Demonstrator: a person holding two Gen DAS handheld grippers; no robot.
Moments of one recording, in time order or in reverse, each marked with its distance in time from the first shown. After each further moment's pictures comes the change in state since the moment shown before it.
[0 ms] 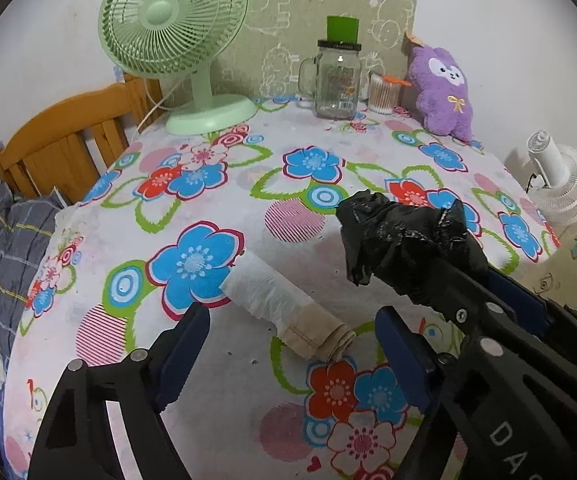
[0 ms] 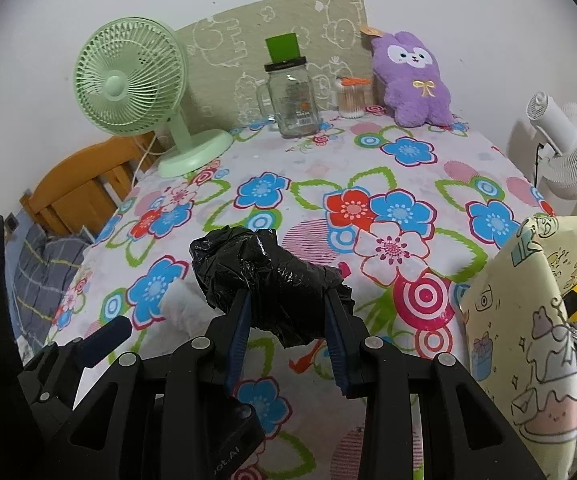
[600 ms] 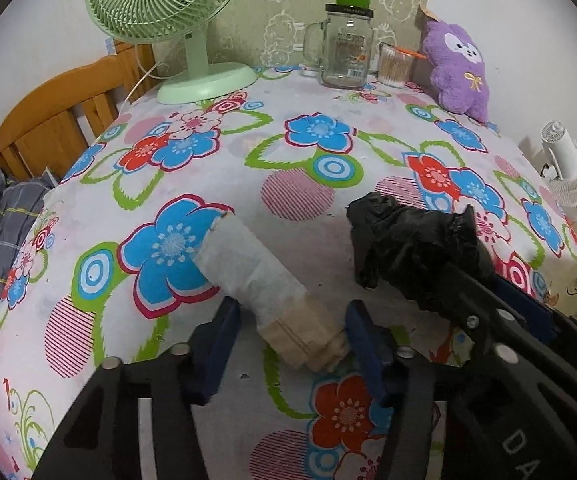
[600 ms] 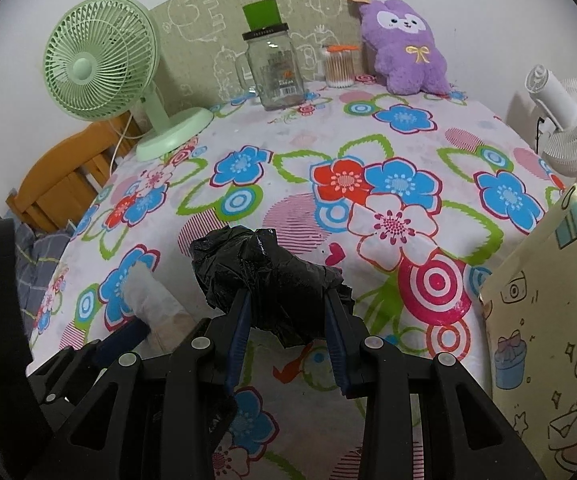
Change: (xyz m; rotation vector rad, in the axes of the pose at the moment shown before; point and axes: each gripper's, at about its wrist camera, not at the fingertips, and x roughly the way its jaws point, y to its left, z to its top) left arm 0.035 0.002 -0.003 -0.012 0.075 -0.007; right arm 0.035 -0.010 -0.004 0.039 0.079 -0.021
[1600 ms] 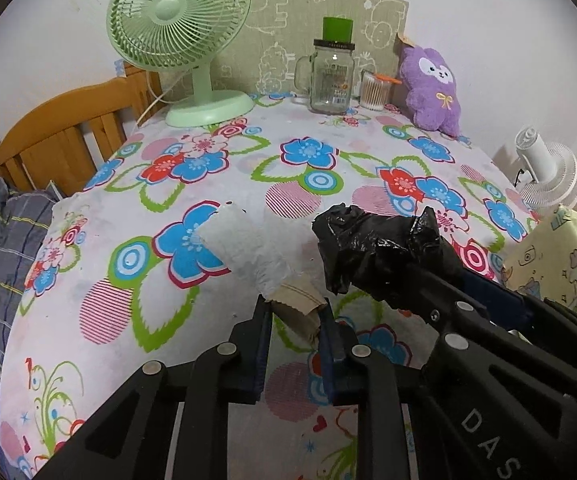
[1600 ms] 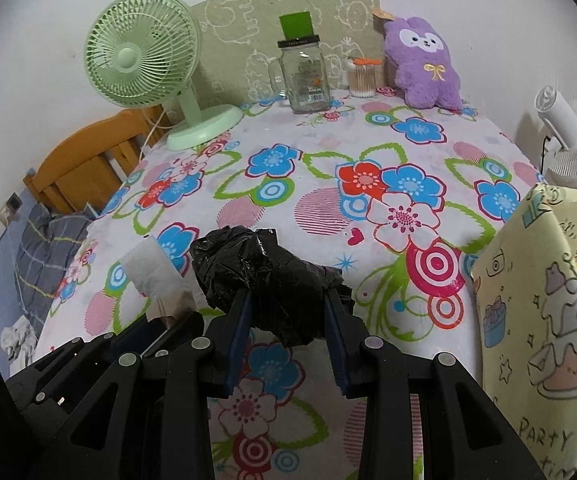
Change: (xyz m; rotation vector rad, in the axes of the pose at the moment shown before) left arm -0.055 0.007 -0.024 0.016 -0.085 -0.030; right arm -0.041 0.019 -0.018 -0.077 -0.013 0.033
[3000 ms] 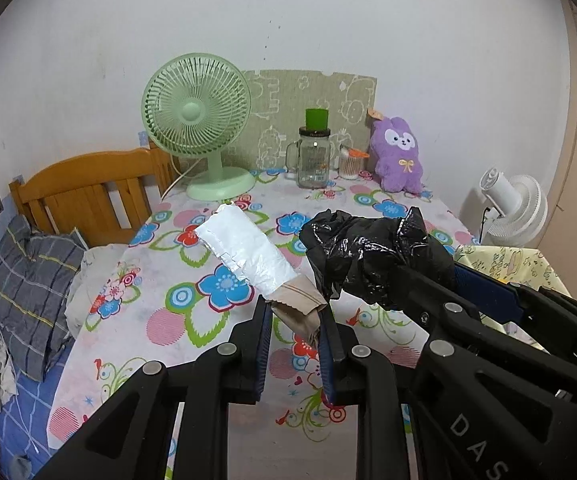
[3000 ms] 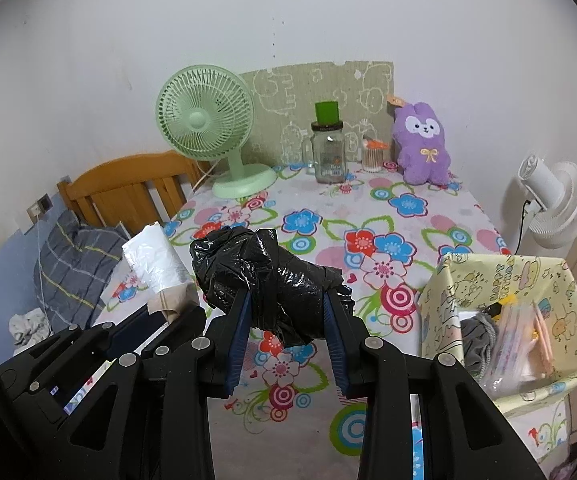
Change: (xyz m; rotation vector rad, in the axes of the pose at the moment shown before) left arm -0.131 -0.015 -0.009 0.032 -0.209 0.001; right arm -0.134 0.024 -0.008 -0.107 -0.180 0.026
